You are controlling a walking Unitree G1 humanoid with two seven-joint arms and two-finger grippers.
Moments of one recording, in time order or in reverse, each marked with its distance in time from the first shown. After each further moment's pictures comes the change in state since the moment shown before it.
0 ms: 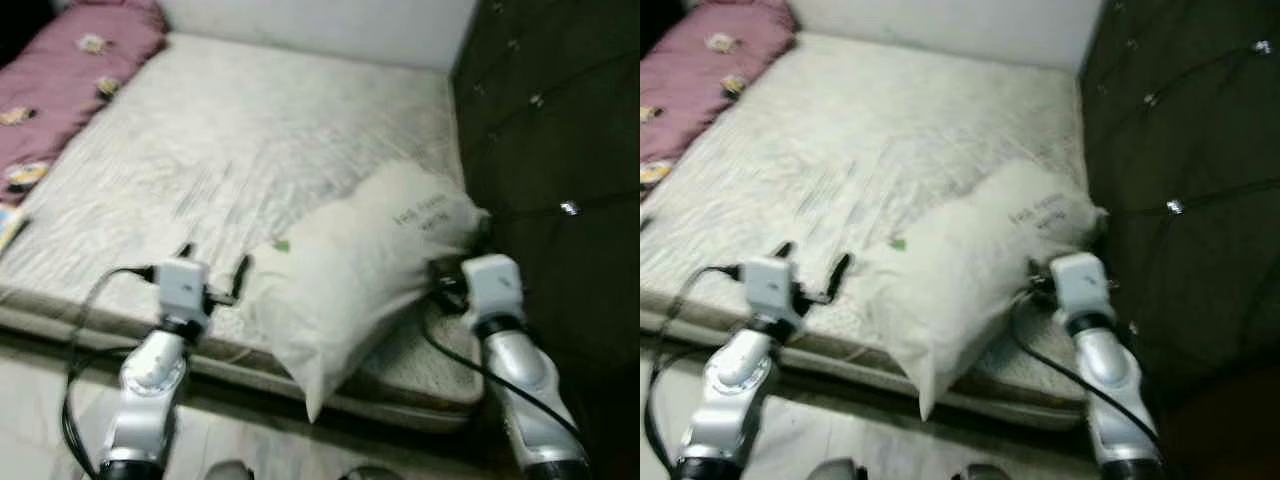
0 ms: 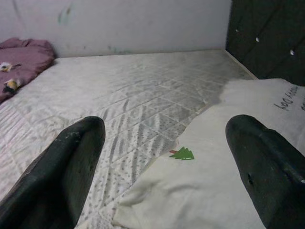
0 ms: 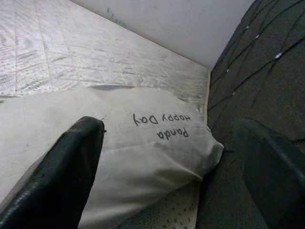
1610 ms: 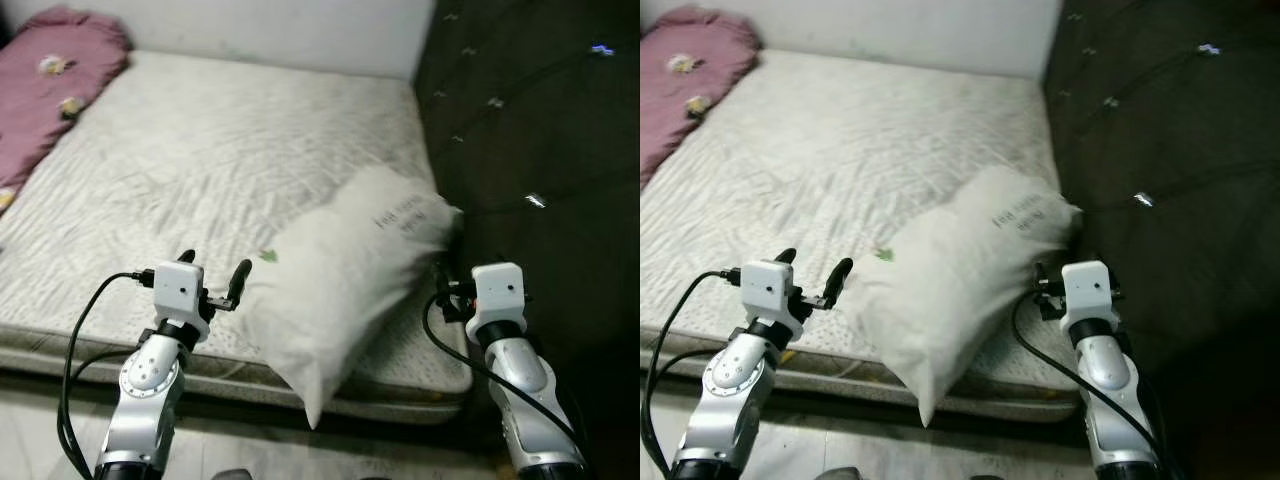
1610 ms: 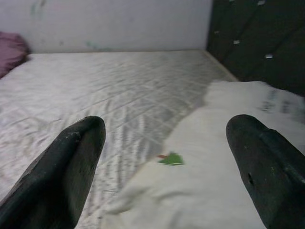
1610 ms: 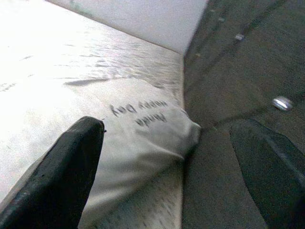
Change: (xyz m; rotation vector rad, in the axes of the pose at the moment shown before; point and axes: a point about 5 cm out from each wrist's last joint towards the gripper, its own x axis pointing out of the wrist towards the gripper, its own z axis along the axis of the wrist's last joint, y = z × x) left arm -0.001 0.007 -0.004 -0.042 0.028 -0.004; right arm 0.002 0.001 -0.002 0.042 0.020 -0.029
